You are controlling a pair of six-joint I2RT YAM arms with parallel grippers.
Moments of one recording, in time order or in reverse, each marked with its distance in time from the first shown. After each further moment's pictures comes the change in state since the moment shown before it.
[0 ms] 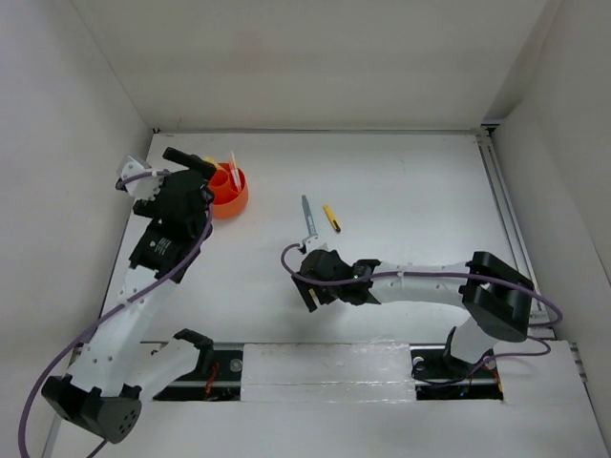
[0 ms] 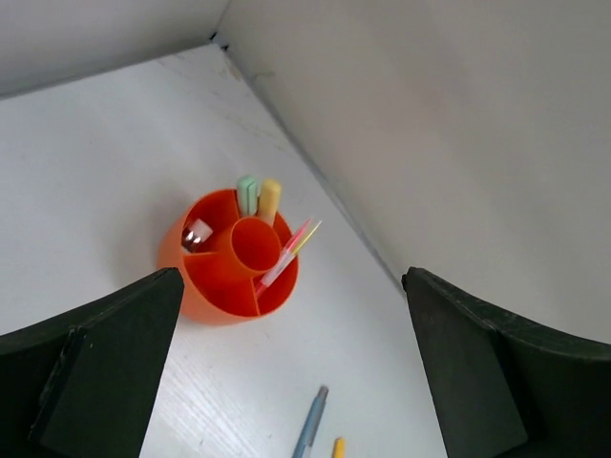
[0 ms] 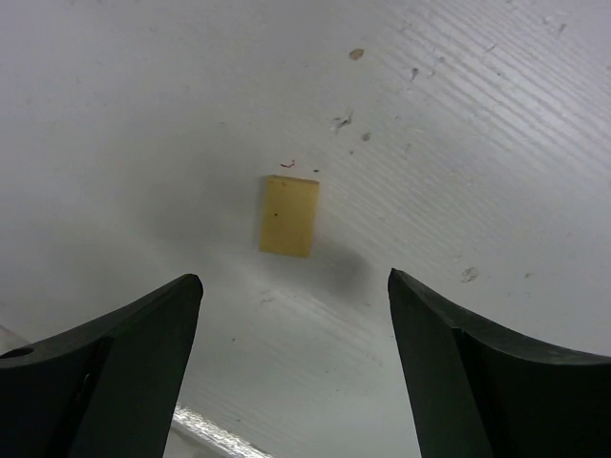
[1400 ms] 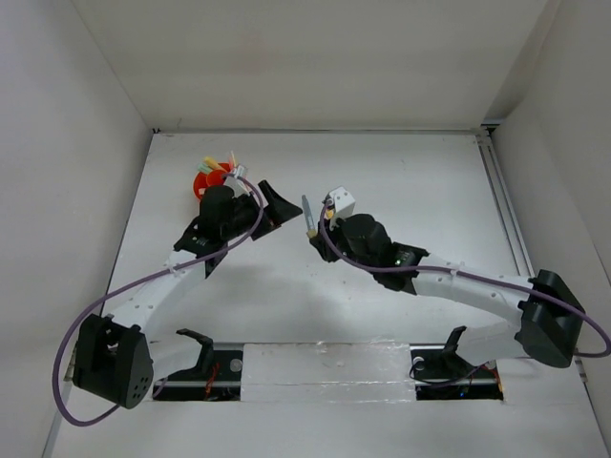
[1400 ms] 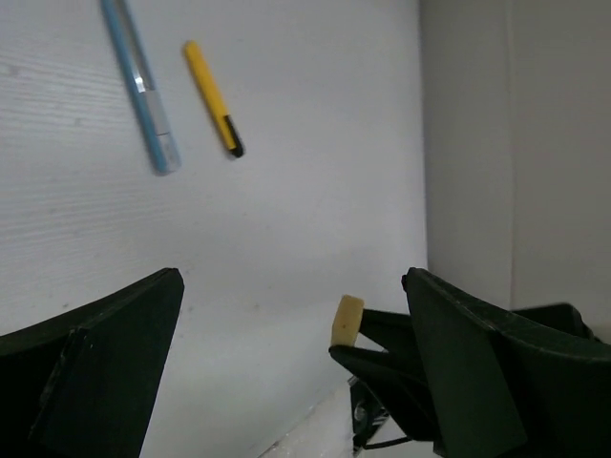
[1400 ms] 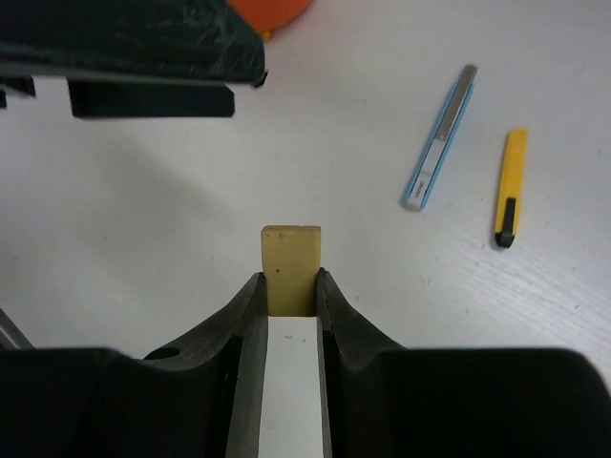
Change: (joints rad) left arm 0.031 0.199 -0.312 0.334 1.232 0.061; right arm -0.129 -0.270 -0.071 0.358 -0.050 -0.170
